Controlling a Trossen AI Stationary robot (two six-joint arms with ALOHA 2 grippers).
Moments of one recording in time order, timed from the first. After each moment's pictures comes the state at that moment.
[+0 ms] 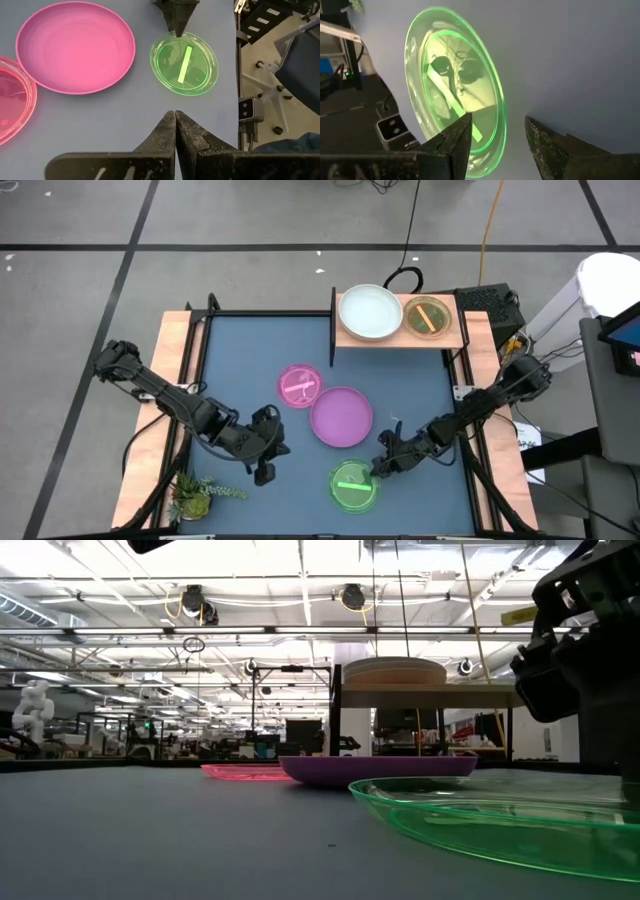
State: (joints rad) left arm -0.52 1.43 1.21 -0.60 -0.25 -0.68; right arm 0.58 1.57 0.48 0.35 0.03 1.69
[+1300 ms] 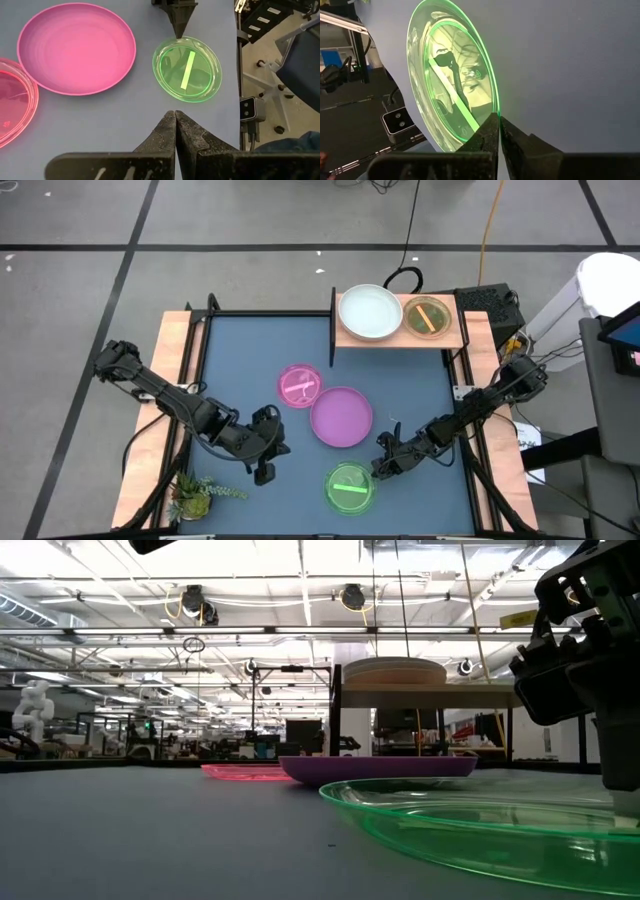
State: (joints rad) left arm -0.52 1.43 1.21 -0.60 -0.25 -0.67; right arm 0.58 1.64 0.48 0.42 0.03 1.68
